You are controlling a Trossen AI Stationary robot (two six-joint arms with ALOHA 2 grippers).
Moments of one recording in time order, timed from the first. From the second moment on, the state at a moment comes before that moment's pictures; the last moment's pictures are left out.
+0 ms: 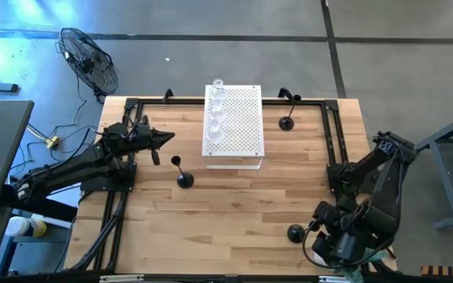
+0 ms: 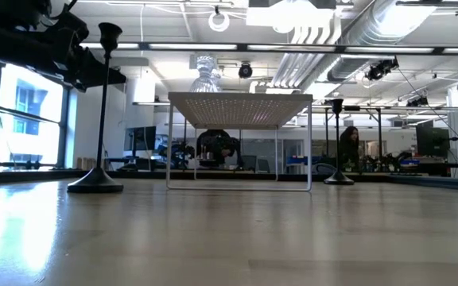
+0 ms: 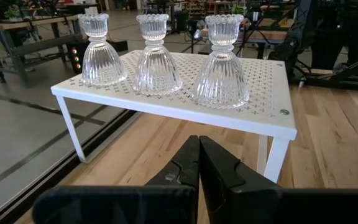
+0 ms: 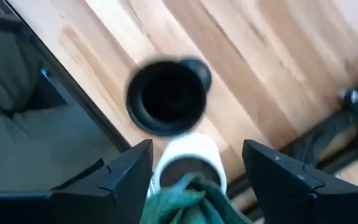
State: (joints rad) left arm 0.50 0.32 0.22 0.00 0.12 0.05; right arm 0.99 1.55 1.60 -1.52 0.14 1.67
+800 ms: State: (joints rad) left arm 0.50 0.32 0.22 0.00 0.12 0.05; right arm 0.93 1.55 1.61 -1.51 0.24 1.56
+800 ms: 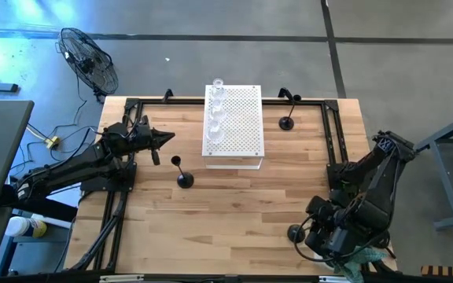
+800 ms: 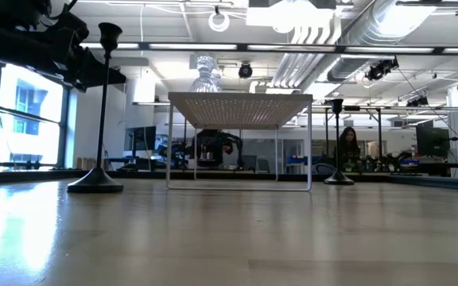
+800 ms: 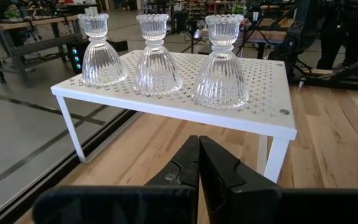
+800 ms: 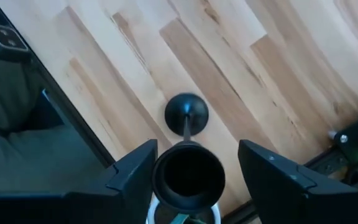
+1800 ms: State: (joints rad) left arm 0.50 0.32 0.22 0.00 0.12 0.05; right arm 0.78 1.47 1.61 -1.41 0.22 1.29
